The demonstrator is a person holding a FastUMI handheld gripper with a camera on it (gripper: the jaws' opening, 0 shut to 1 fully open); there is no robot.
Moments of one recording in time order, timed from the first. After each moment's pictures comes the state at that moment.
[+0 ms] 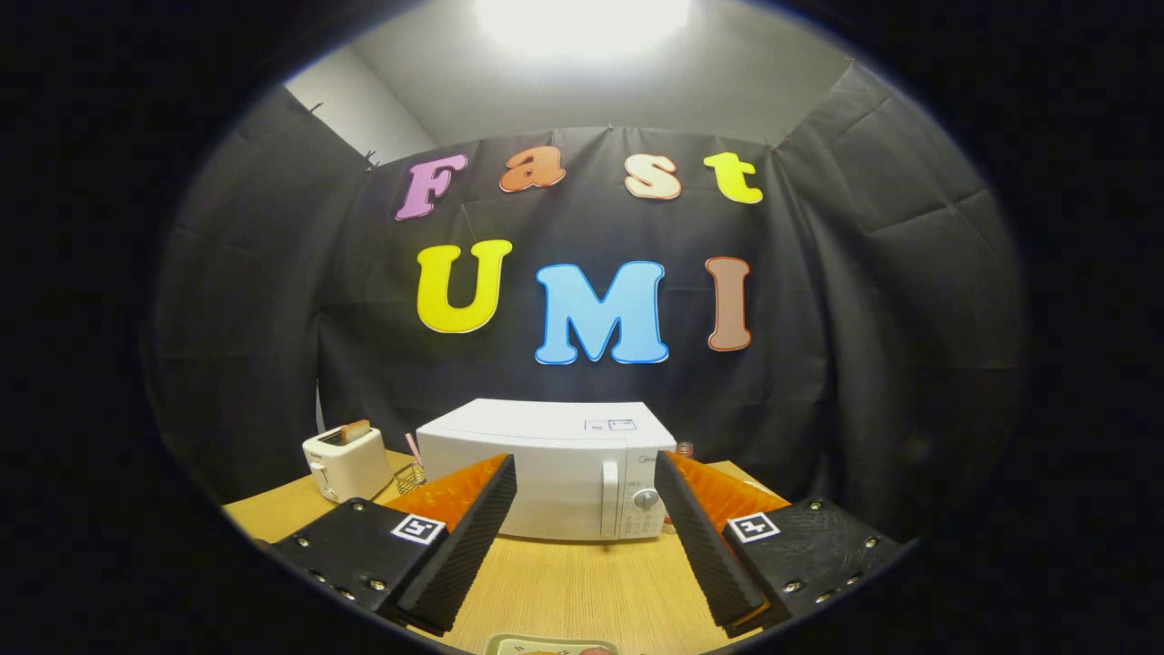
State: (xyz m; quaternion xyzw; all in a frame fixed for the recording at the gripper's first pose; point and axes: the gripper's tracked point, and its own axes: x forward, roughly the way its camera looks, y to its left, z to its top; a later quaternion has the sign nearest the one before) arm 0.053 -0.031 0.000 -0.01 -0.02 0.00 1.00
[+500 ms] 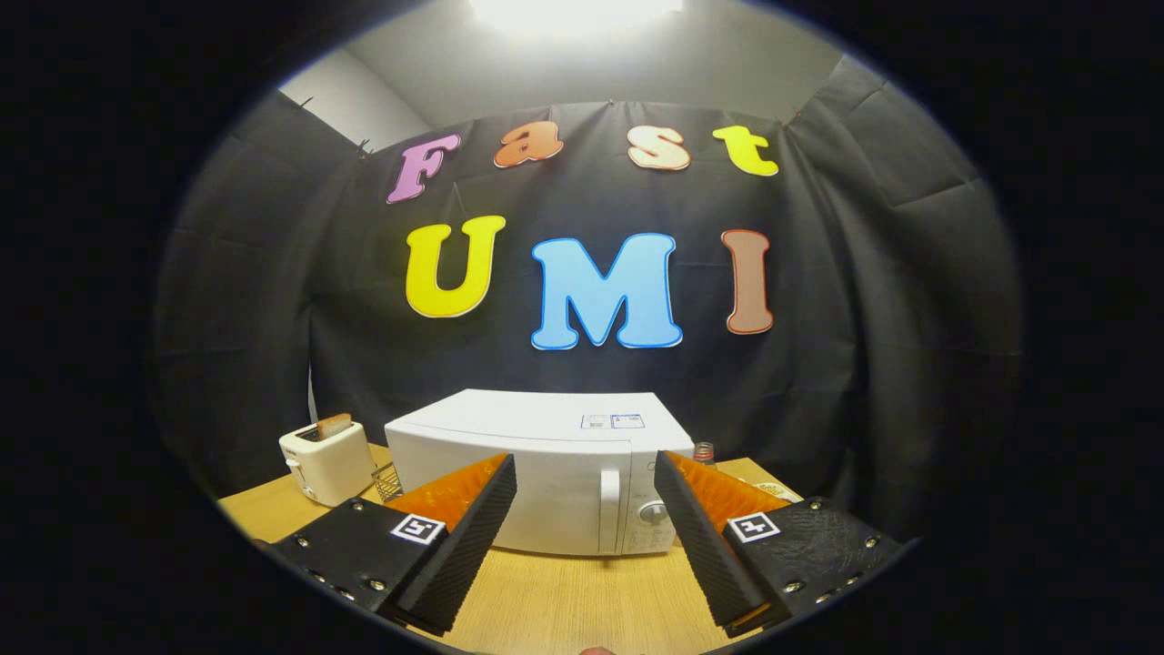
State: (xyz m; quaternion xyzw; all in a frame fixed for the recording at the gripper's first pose) arm 0.147 -0.041 -0.030 -0.01 0.01 0.02 1.00
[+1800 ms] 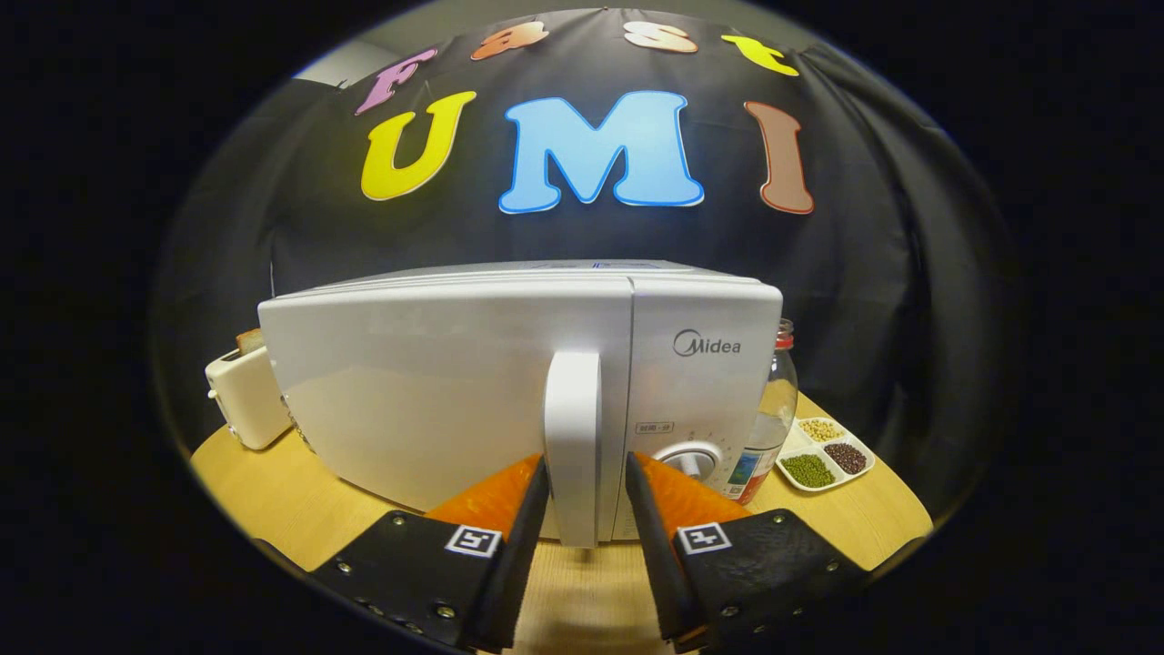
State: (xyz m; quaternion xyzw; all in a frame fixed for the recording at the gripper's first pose) arm 0.281 -0.063 -0.181 0.00 0.15 0.03 0.99
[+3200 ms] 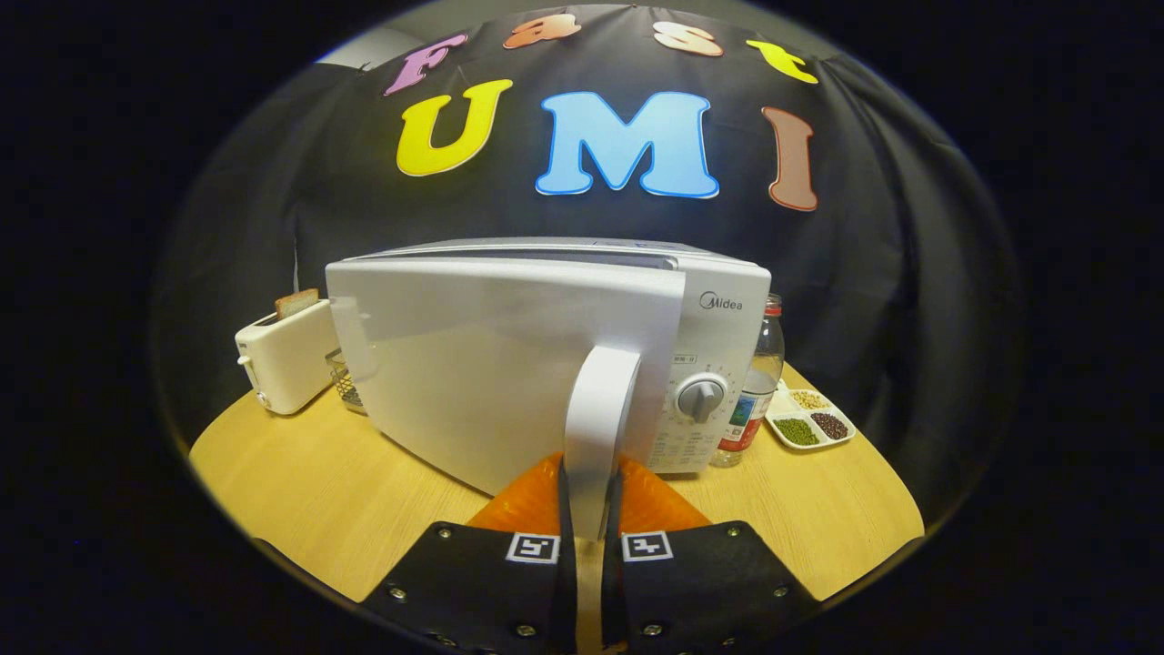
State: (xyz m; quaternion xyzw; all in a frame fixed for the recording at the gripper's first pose) arm 0.187 -0.029 -0.183 -0.03 0.19 0.04 0.98
